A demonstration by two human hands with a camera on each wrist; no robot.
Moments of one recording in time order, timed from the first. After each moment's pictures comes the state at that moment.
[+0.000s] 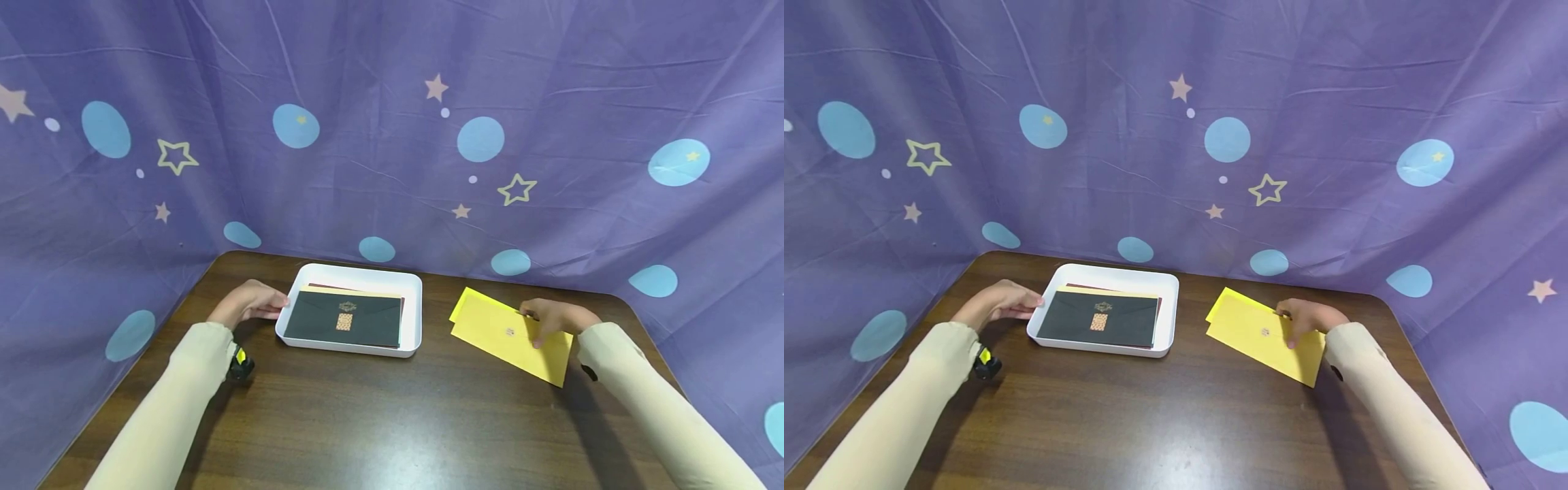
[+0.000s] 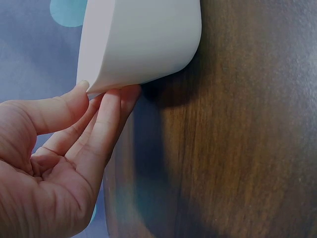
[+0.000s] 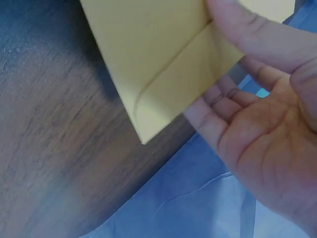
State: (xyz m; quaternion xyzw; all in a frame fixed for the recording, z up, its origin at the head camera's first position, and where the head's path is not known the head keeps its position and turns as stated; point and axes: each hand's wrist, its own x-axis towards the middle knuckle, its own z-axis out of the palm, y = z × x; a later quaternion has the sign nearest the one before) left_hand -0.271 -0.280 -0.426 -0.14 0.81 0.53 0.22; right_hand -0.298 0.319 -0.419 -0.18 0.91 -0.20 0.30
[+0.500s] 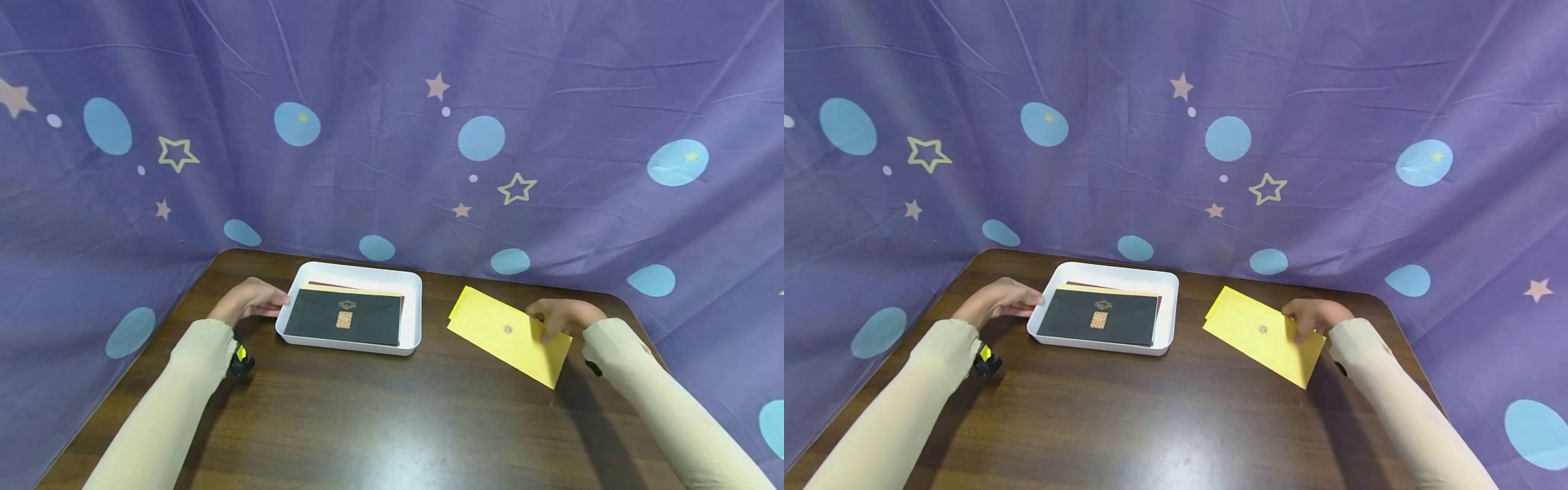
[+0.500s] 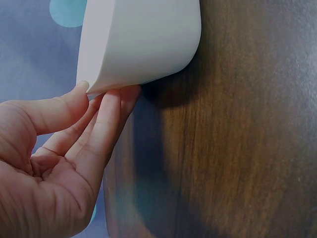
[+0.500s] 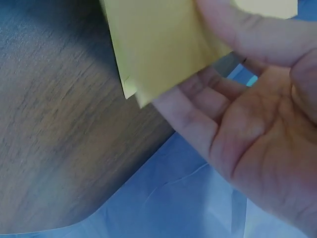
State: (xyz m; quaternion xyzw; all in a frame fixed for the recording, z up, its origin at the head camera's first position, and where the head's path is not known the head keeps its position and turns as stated) left_hand -0.272 -0.280 -0.426 -0.14 0.81 0.53 0.22; right_hand -0.293 0.324 -0.405 -0.11 0.89 -0.24 0.38
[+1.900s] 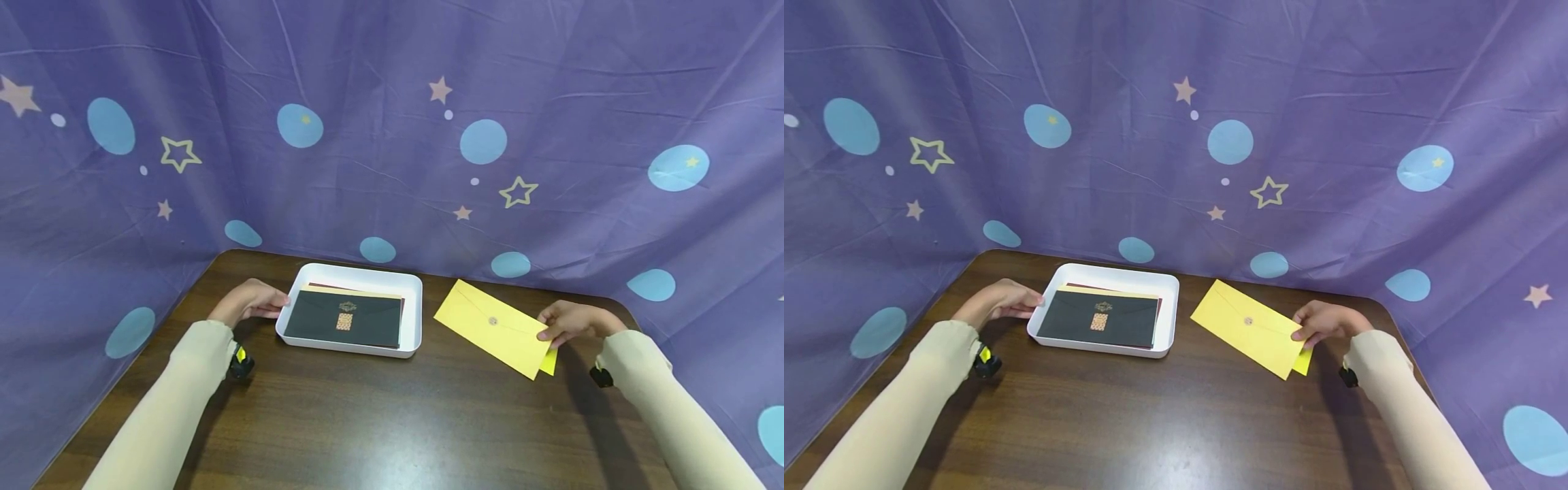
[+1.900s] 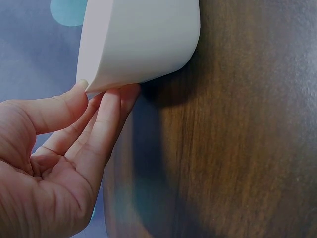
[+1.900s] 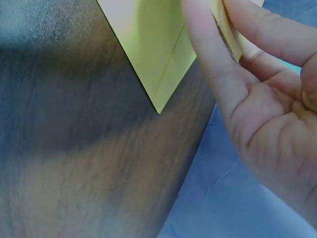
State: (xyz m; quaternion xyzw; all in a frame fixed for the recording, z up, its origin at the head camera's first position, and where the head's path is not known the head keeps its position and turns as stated) left_hand -0.272 -0.282 -0.428 -0.14 0.80 0.54 0.22; right_hand -0.300 0.362 -0.420 -0.11 0.82 -0.39 0.40
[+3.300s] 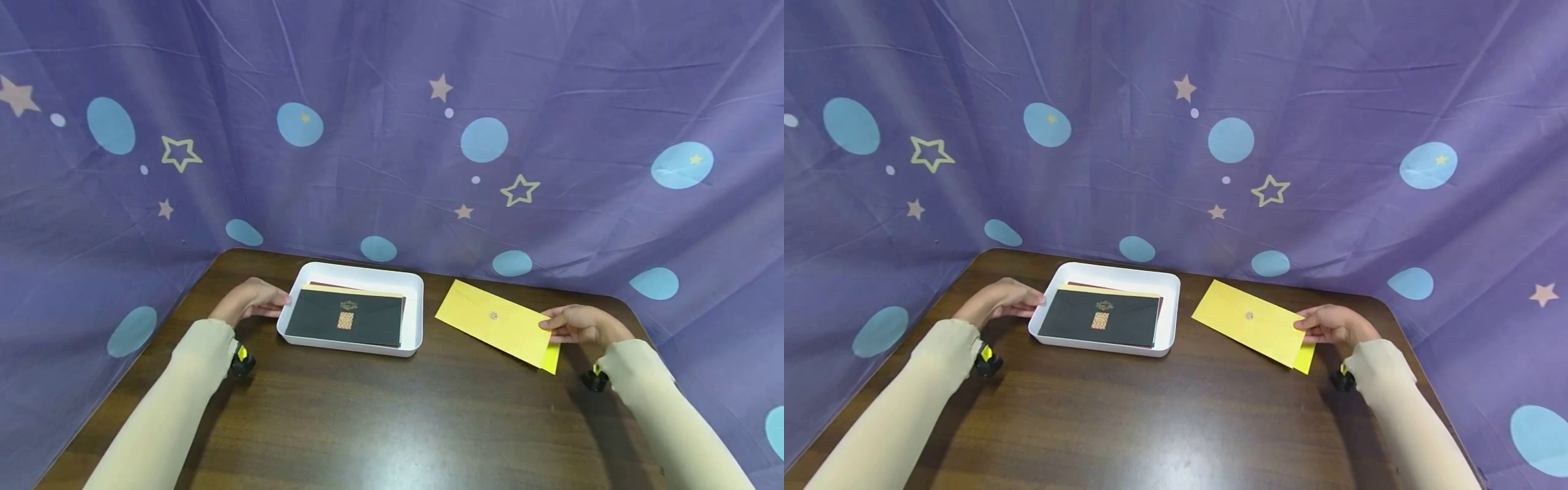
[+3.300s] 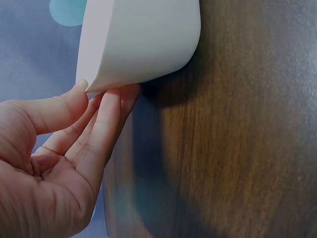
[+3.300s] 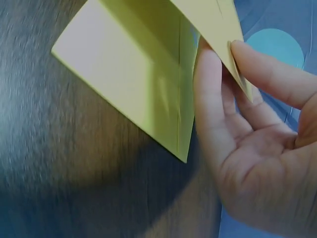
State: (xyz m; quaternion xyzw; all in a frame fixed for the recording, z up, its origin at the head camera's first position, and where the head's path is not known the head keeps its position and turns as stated) left_hand -0.273 -0.281 -0.426 -0.15 0.81 0.52 0.22; right_hand -0.300 0.375 -0.440 0.05 0.72 -0.57 0.38
